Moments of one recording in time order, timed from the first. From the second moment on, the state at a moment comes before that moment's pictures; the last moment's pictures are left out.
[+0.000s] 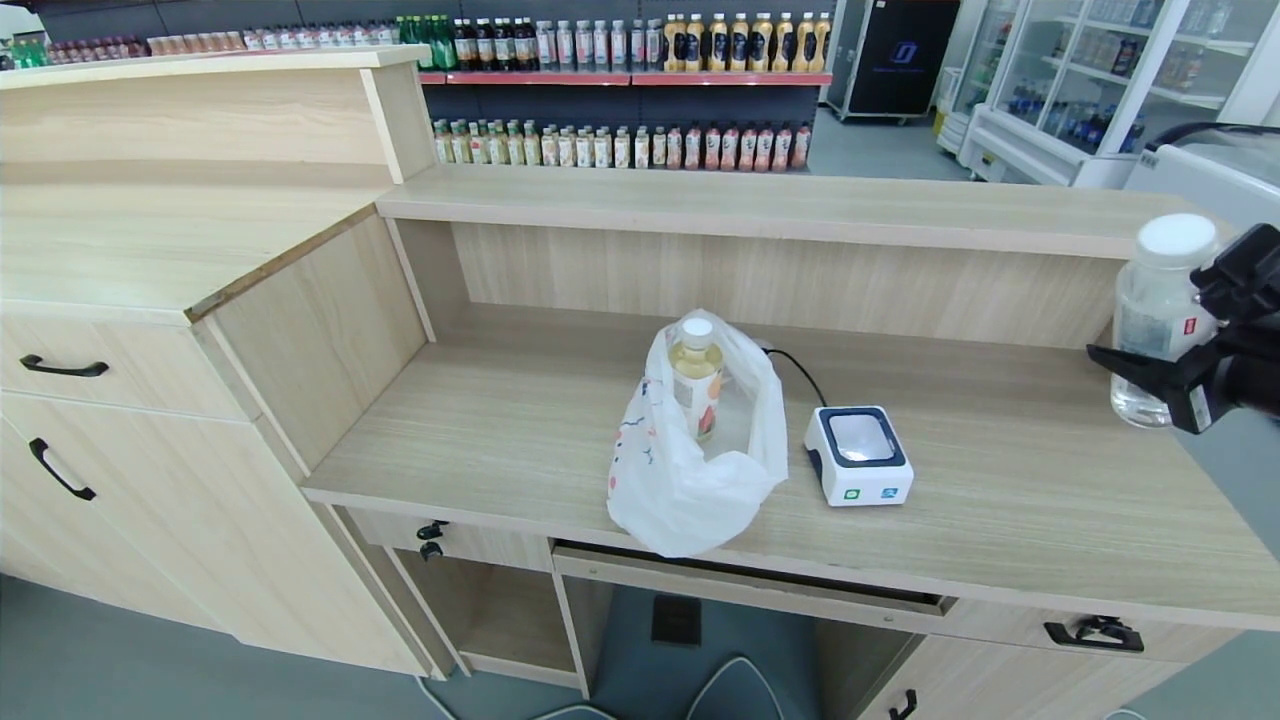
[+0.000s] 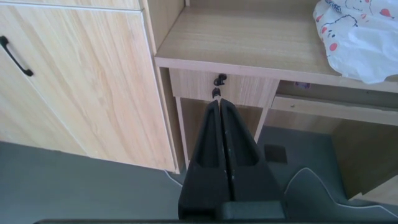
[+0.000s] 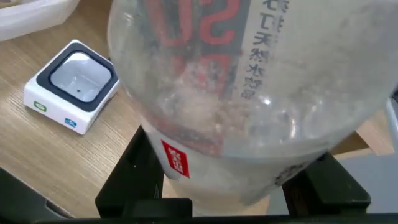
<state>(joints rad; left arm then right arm) 0.00 0.00 0.00 0.00 0.01 0.02 -0.21 1.46 -0.78 -0.55 0.38 -0.78</state>
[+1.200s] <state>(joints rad) 0.00 0.00 0.00 0.00 0.01 0.02 -0.32 1.84 -0.88 -0.69 0.86 -1.36</state>
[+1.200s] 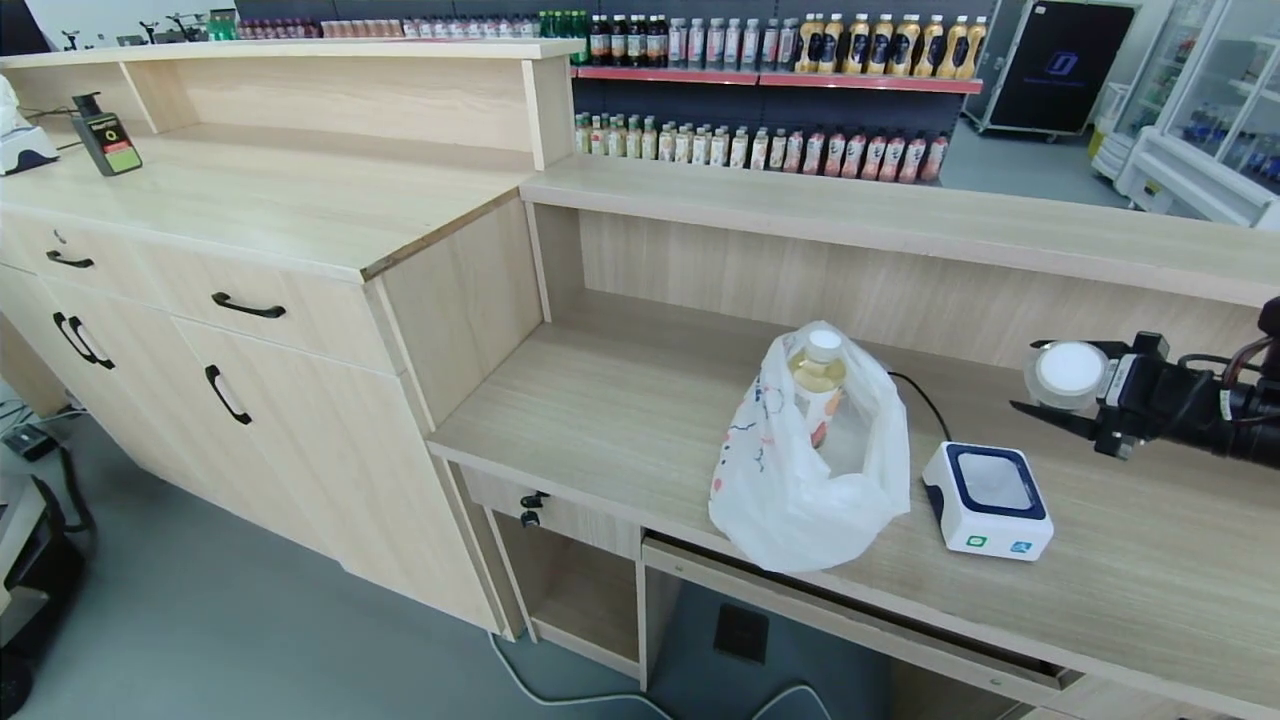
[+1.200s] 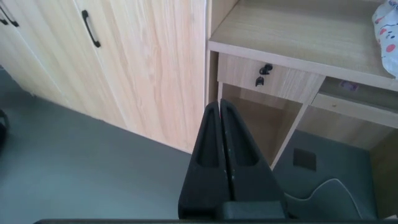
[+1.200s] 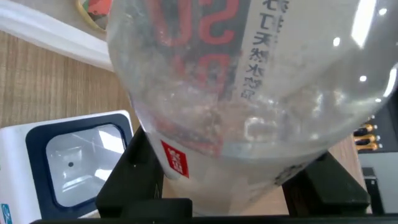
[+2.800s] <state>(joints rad) 0.00 0.00 0.00 0.00 0.01 0.02 -0.33 2.06 -0.98 -0.69 1.00 -1.39</state>
